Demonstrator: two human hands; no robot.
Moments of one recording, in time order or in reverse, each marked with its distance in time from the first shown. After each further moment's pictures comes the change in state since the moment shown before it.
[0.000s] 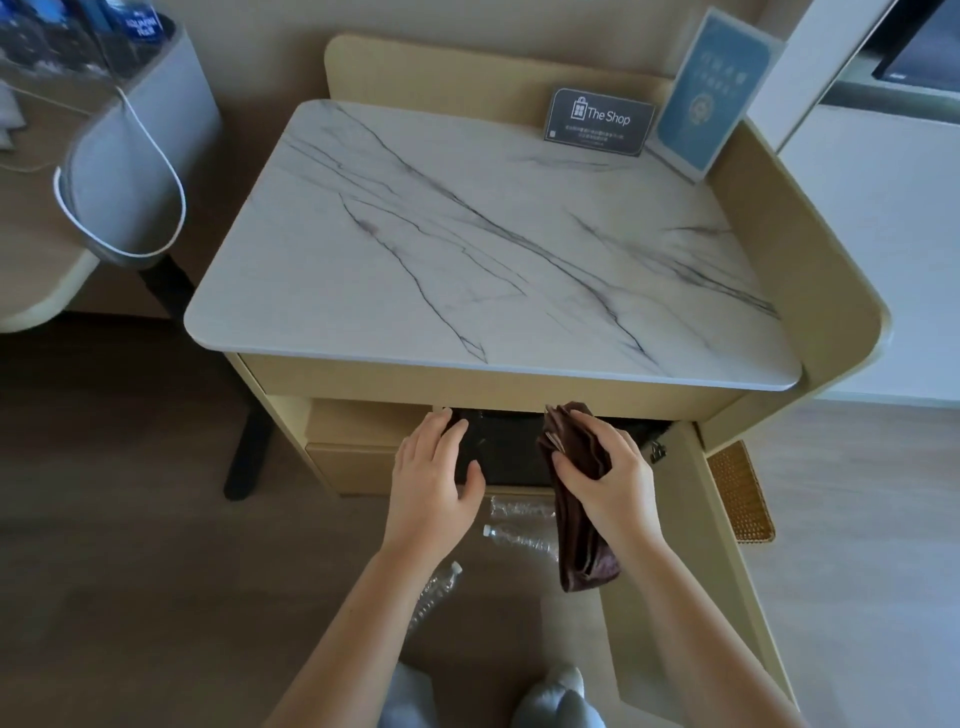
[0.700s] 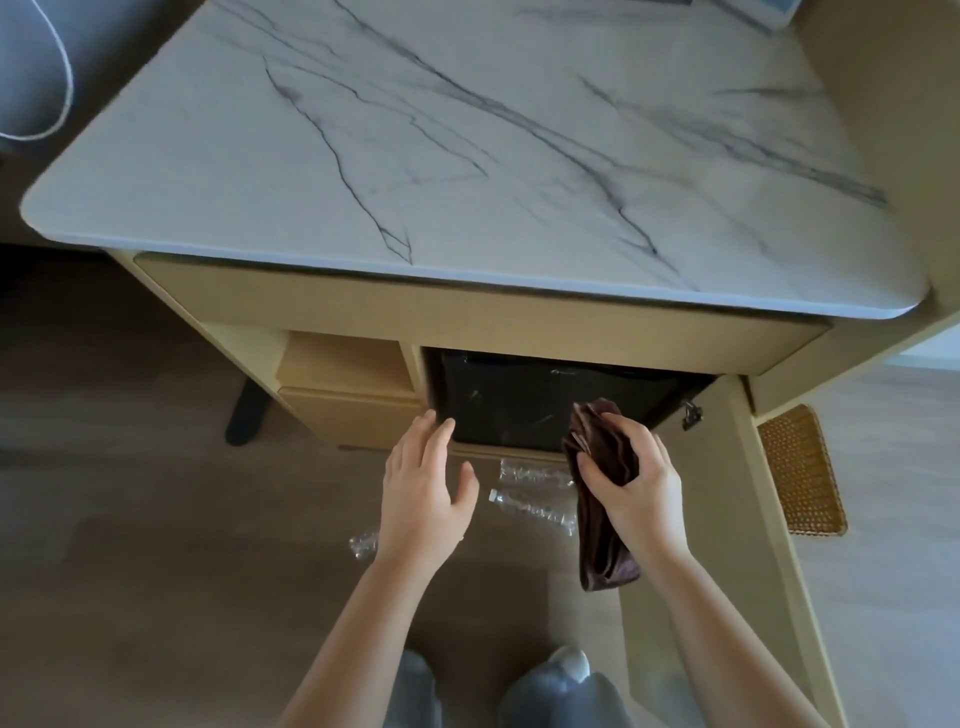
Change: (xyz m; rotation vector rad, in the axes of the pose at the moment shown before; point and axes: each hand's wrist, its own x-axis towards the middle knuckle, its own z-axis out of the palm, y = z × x) left_hand -0.037 -0.020 0.156 0.090 0.023 -0.158; right_hand 0.020 0.187 0.006 0.000 -0.033 -0.006
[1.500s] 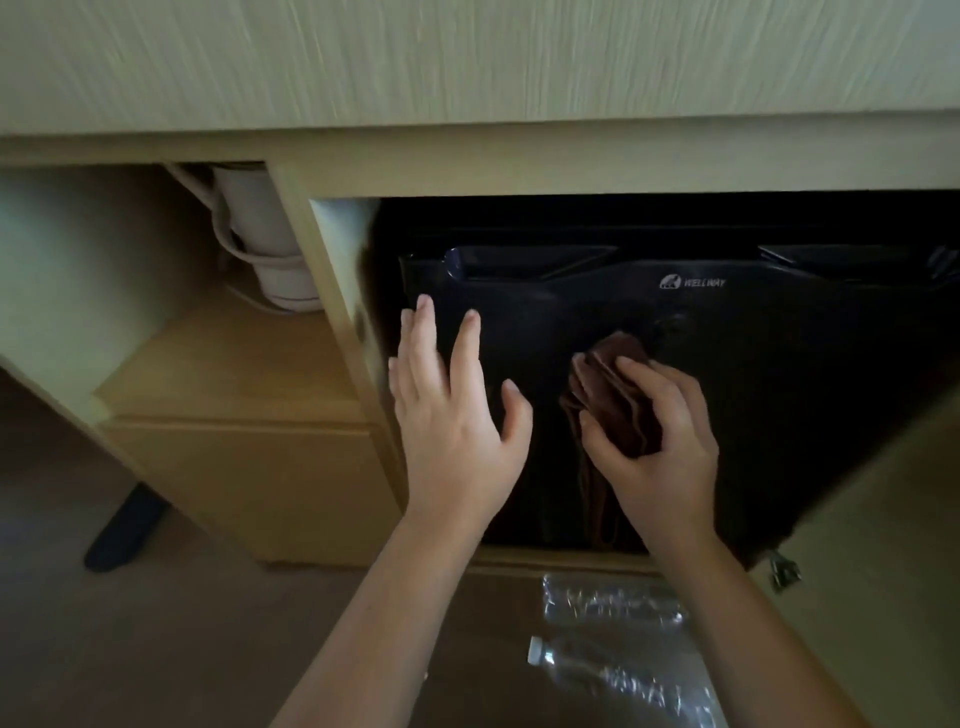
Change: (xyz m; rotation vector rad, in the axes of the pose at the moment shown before) left_hand 0.113 -0.168 0.276 0.020 0.488 0.342; right_hand 0.130 0.240 0.241 0.095 0.390 -0.519
